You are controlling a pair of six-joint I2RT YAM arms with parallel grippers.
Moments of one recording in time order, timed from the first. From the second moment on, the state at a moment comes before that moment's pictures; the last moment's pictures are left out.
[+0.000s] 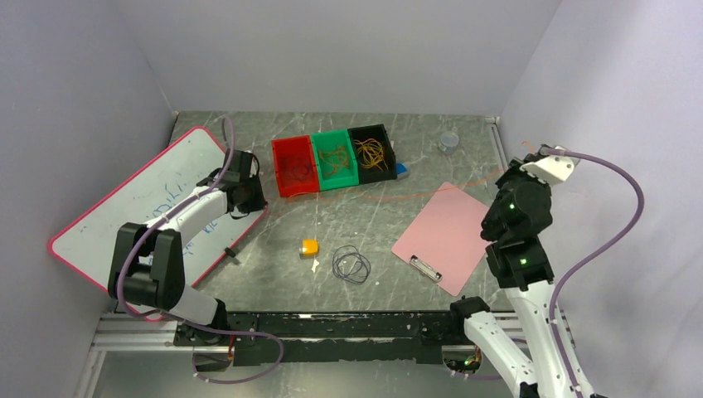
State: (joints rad) left arm -0.21 1.49 0.90 -0.38 -0.01 -0.44; right arm 0.24 0.68 0.94 -0.13 0.83 0.00
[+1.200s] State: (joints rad) left arm -0.29 1.31 0.99 -0.38 0.08 -0.30; right arm 0.24 0.86 1.16 -0.23 0.05 0.06
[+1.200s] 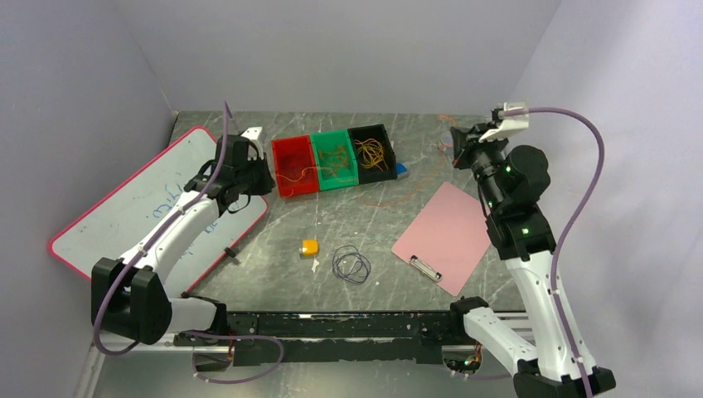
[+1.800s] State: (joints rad) left arm -0.29 1.37 1.14 -0.29 0.24 -0.24; right arm 0.24 1.13 1.23 -0.08 -0.33 0.16
